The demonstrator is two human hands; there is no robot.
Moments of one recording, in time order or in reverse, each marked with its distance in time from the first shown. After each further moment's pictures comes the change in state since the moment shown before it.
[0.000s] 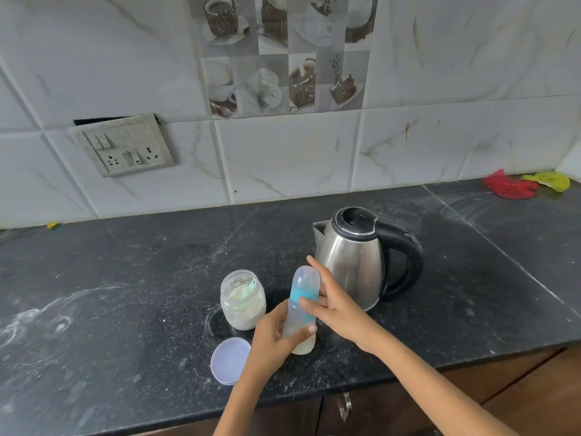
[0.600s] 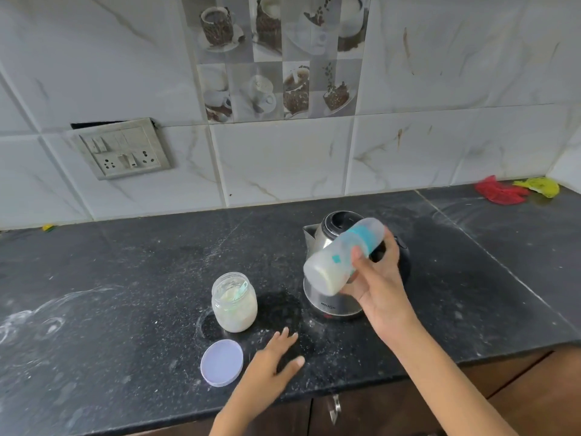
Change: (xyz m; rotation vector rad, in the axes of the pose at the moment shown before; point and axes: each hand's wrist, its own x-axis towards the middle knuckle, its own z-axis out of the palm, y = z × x) left_hand -0.026 -0.040 0.011 0.437 -0.237 -0.150; right_hand -0.035 -0.043 -0.033 0.817 0.306 -0.229
